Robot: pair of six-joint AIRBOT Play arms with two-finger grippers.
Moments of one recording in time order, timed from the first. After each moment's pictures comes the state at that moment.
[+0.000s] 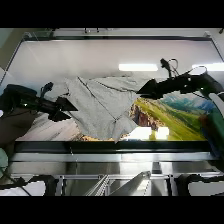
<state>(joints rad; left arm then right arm) 0.22 -1.45 0.95 -2.40 1.36 1.89 0.03 -1.63 1.27 -0.52 1.29 1.10</state>
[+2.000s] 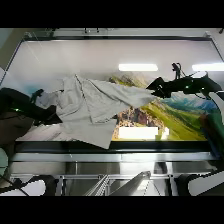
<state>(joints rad) 0.30 -1.41 0.95 -2.09 1.38 1.79 -0.14 -1.78 1.32 -0.57 1.07 1.20</state>
